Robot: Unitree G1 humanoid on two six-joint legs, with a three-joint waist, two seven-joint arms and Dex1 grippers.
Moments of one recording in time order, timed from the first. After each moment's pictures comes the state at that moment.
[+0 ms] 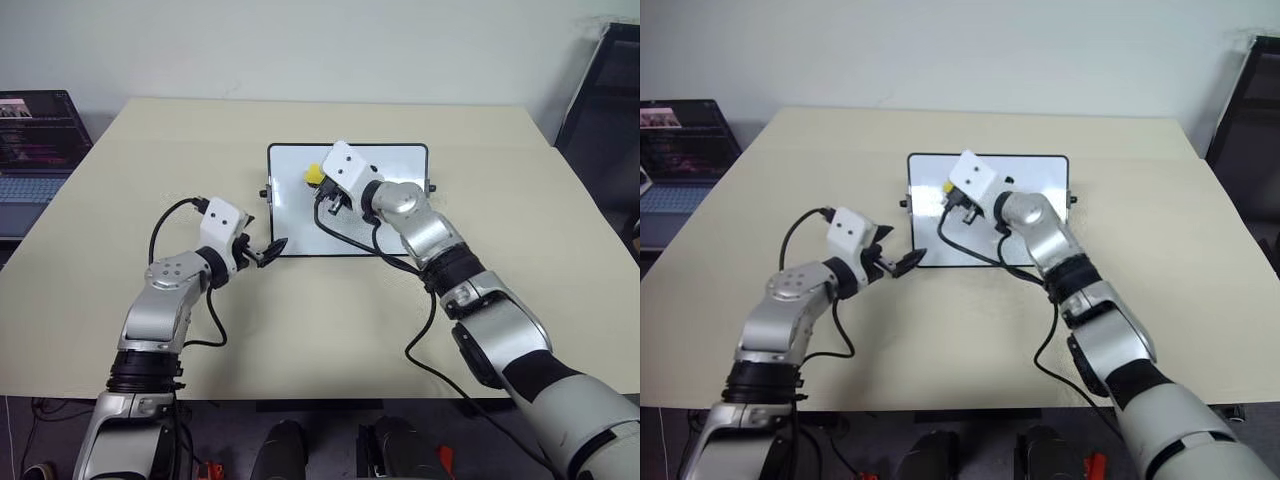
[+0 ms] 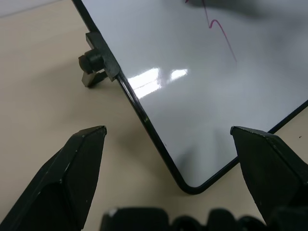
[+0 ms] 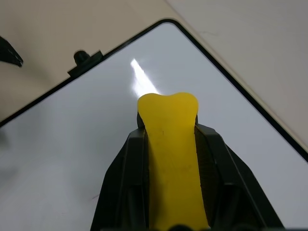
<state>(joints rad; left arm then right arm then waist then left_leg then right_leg) -0.46 0.52 0.04 0.10 -0.19 0.39 -0.60 -1.17 -0.09 0.30 0.88 -0.17 0.07 0.45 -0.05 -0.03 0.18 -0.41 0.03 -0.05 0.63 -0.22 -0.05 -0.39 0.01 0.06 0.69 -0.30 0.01</state>
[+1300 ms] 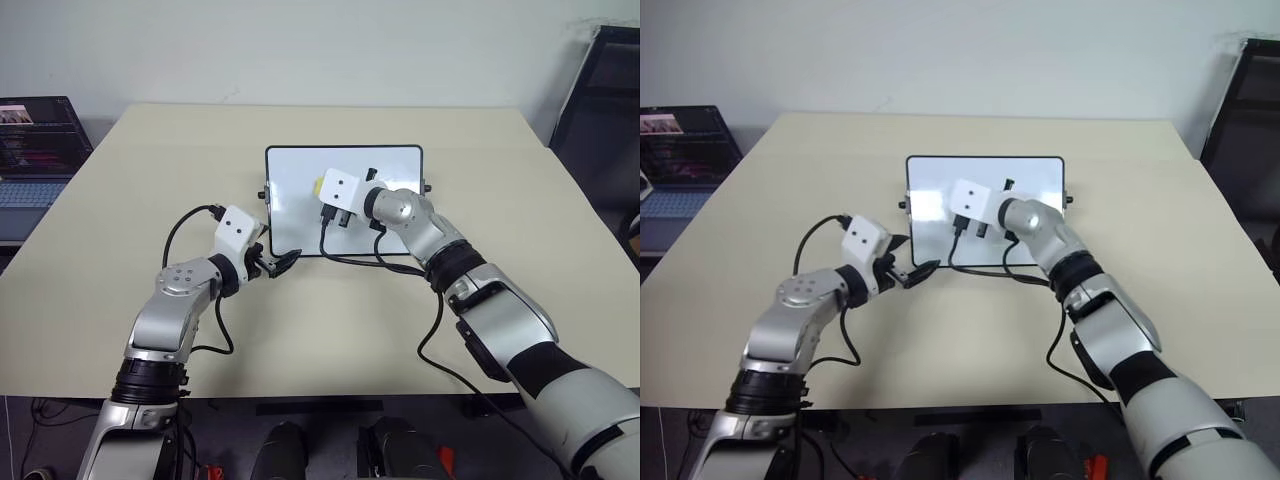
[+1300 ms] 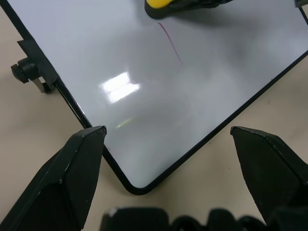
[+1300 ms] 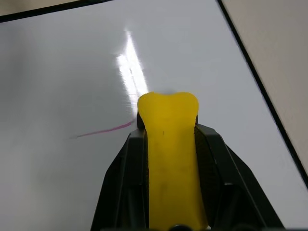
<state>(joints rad) -0.41 0.51 0.00 -0.01 -0.20 0.47 -0.64 -1.17 -0.15 0.43 0.94 -0.38 -0.10 0.50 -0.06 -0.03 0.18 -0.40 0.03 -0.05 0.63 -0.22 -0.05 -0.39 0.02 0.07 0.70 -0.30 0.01</state>
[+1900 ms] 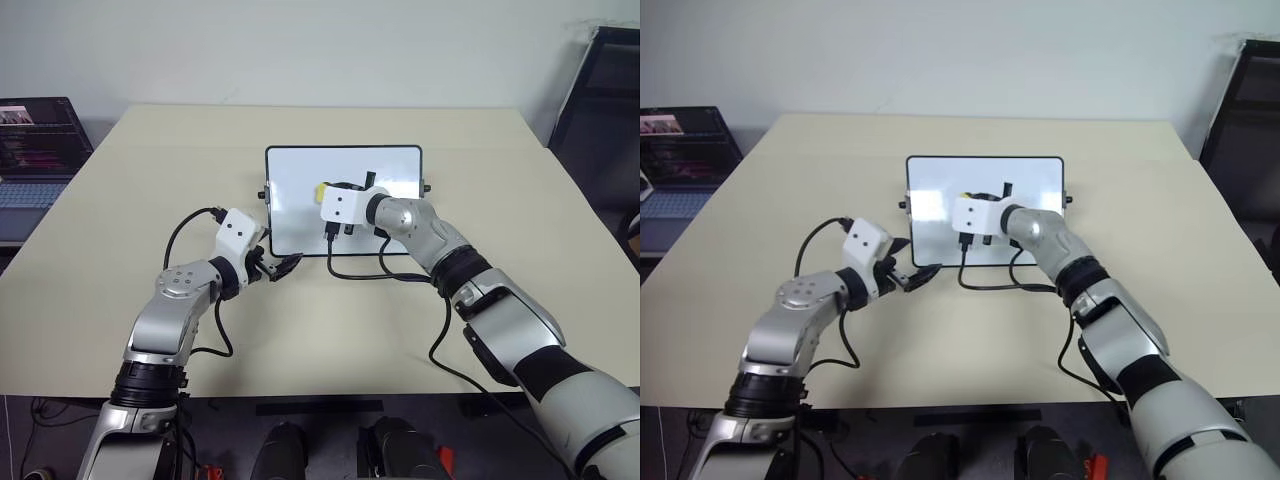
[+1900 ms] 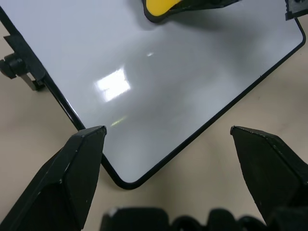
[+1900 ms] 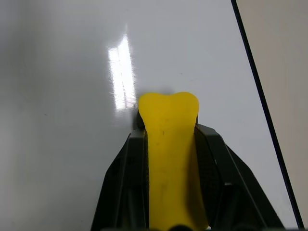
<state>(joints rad) -0.40 0.51 0.00 -0.03 -0.20 0.49 -0.65 -1.15 -0.19 0.49 0.93 -0.49 -0.19 0.42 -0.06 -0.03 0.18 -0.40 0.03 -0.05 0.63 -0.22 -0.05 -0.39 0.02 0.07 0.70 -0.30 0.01</state>
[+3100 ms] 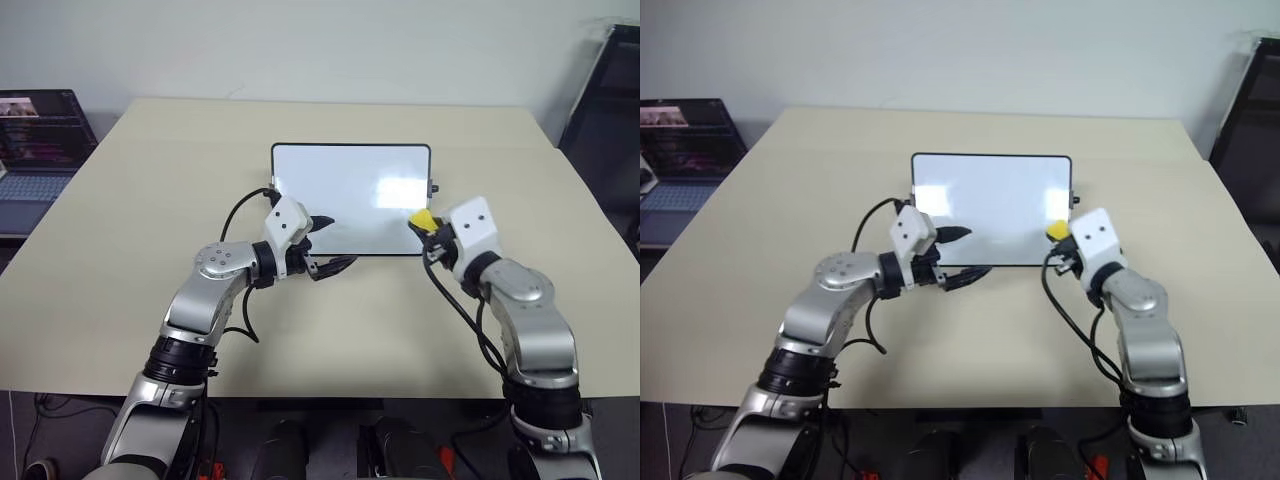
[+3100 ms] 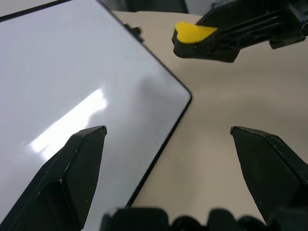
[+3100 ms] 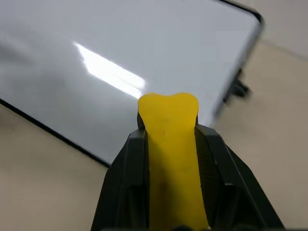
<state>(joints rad) -0.57 0.44 -0.17 0.03 -0.25 0.34 -0.96 -0.29 -0.21 -0.08 -0.52 -0.16 0.86 0.44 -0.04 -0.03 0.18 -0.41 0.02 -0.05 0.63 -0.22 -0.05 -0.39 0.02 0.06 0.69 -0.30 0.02</state>
